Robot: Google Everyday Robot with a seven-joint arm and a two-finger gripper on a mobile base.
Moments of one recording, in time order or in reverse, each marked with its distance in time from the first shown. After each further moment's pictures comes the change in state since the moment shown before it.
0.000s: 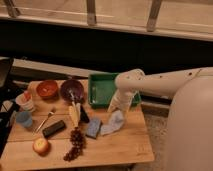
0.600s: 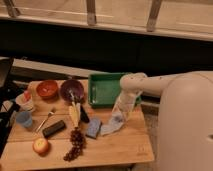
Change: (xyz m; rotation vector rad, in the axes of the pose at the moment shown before) arm -0.016 -0.028 0.042 0.013 0.095 0.064
